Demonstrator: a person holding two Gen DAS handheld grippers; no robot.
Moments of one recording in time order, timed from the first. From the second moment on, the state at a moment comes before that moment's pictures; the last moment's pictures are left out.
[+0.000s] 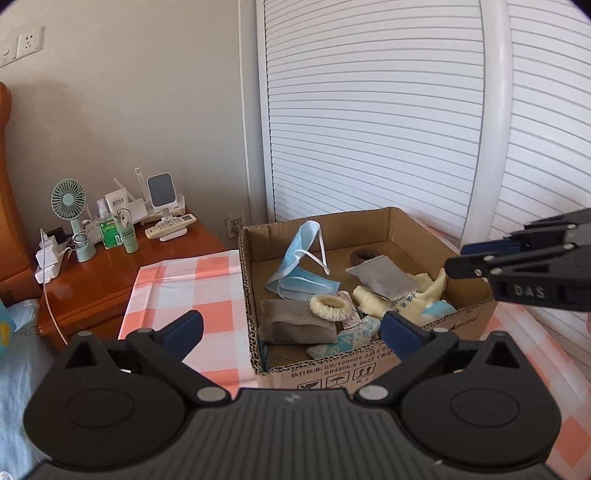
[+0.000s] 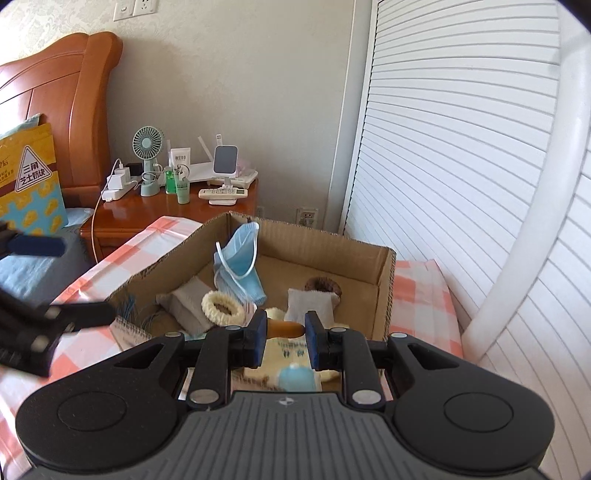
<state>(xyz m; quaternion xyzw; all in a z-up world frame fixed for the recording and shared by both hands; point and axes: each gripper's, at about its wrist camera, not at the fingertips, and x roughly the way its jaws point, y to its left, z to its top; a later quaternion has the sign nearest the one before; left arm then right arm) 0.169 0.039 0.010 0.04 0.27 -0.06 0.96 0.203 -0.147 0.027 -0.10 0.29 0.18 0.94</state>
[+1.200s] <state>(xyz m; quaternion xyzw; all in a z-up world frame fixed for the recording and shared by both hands) 0.140 0.024 0.025 0.02 0.33 -0.01 0.94 0.137 -0.142 0.035 -0.07 0.37 0.01 0.93</state>
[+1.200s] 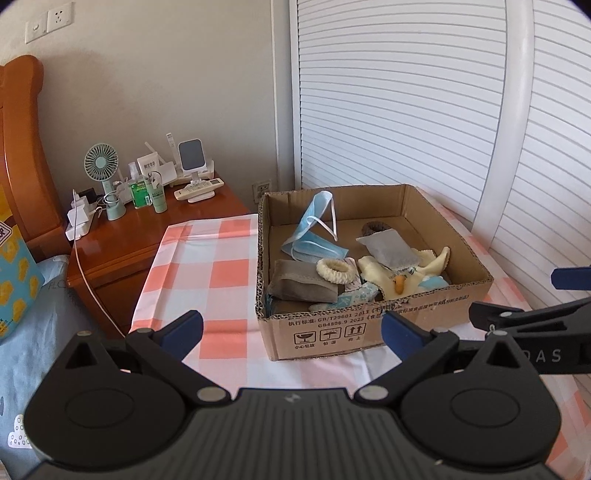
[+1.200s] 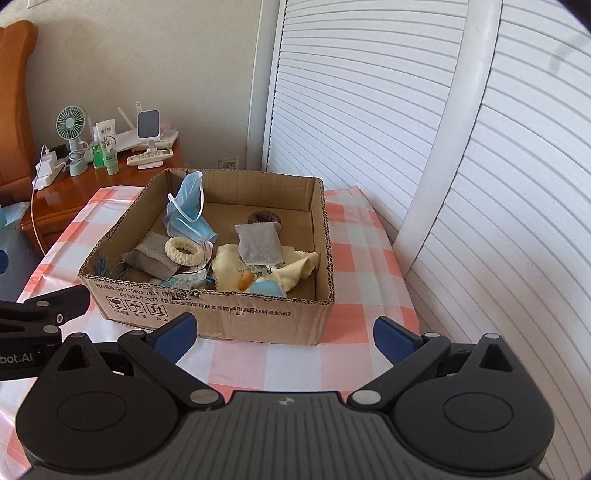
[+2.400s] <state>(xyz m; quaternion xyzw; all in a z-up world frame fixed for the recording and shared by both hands) 0.140 0.021 0.028 0.02 0.33 -0.01 0.94 0.135 -0.146 0.040 -0.06 0.36 0.01 0.93</state>
